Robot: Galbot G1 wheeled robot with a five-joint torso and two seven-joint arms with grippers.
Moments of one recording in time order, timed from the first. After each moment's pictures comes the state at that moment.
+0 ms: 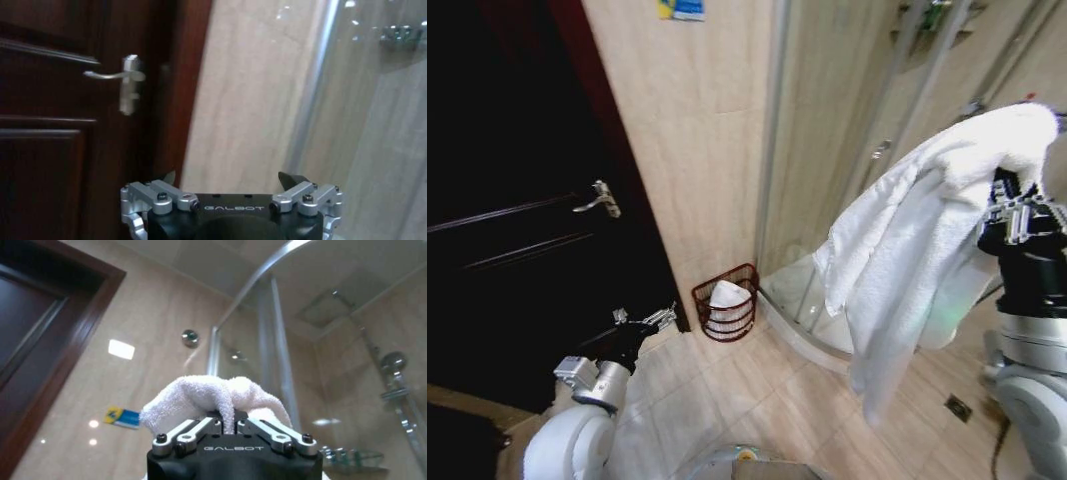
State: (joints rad) left arm 1.71 -1.49 -0.77 -2.45 -0.39 0.30 0.15; right arm -1.43 1.01 1.04 2.50 0.73 0.14 0.03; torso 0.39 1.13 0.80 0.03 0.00
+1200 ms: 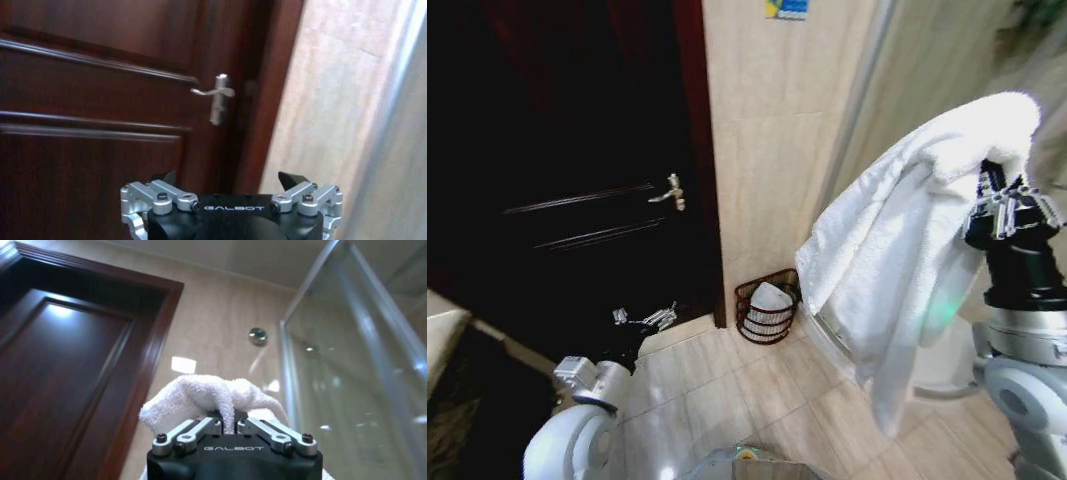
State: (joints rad) left arm 1.71 -1.49 -0.77 -2.45 -0.39 0.30 0.15; right arm -1.36 0.98 0.99 2.47 0.73 0.16 0.00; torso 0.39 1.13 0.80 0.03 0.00
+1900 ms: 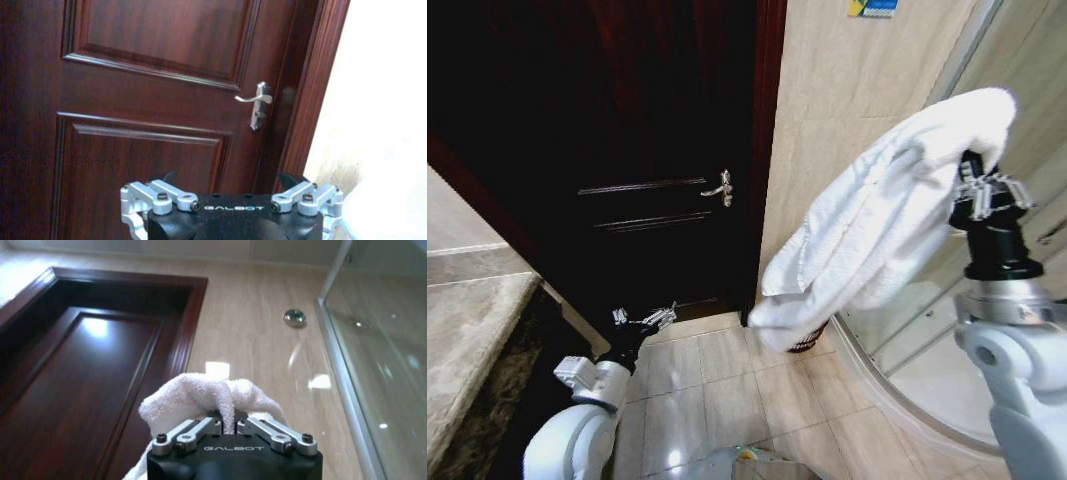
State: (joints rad) left arm 1.71 -1.49 -0.77 -2.45 -0.39 0.30 0.15; right arm -1.14 0.92 0.80 2.23 0.72 0.25 -0.06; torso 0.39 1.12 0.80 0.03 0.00
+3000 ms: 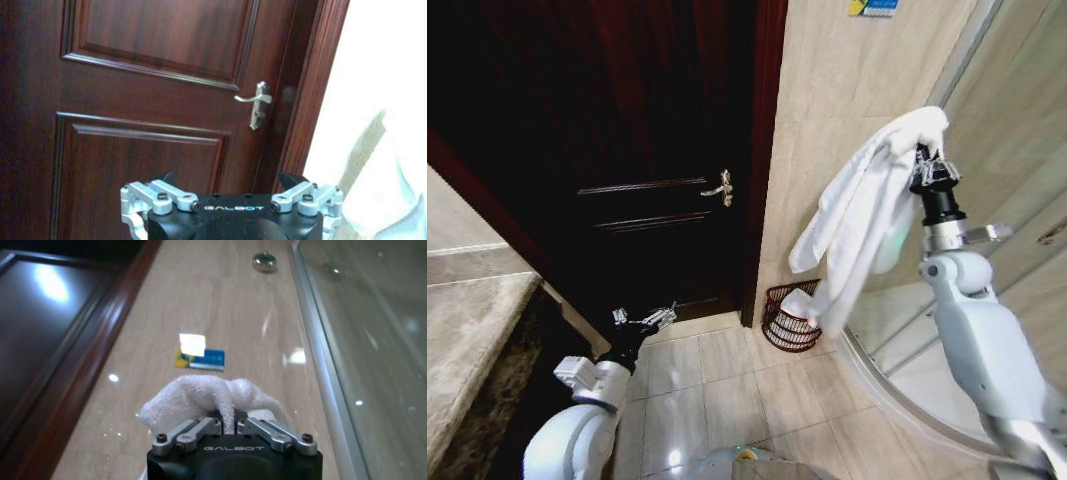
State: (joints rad) left arm 1.71 -1.49 -0.77 -2.45 -0.39 0.30 0.15; right arm -0.59 0.96 0.52 1.57 0.68 0.33 -0.21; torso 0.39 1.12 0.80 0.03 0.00
